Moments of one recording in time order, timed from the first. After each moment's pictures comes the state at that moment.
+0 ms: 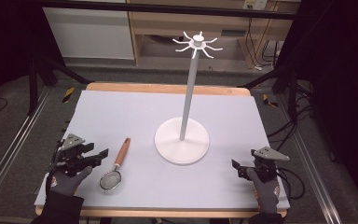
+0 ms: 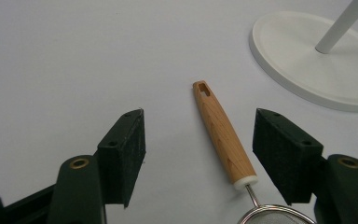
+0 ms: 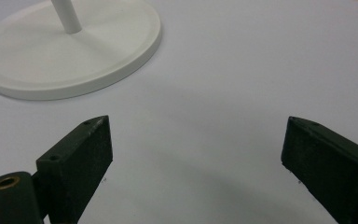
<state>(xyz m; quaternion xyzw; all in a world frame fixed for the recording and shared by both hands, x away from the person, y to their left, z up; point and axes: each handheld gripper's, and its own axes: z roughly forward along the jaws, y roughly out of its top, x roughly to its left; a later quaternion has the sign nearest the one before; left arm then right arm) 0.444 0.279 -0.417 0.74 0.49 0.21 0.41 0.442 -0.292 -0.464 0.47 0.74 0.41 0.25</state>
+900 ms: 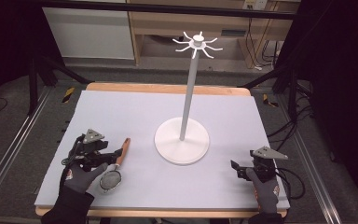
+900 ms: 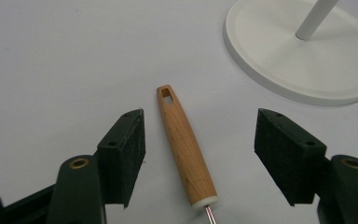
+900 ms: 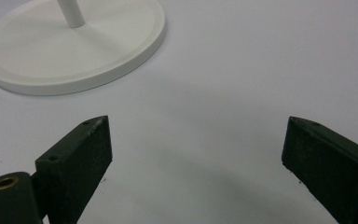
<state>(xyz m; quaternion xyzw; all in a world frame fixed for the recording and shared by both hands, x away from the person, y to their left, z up) 0.458 0.235 -0.408 0.77 0.47 0.19 0.37 0.444 -0.290 -0.465 0.47 0.75 0.41 0.23</state>
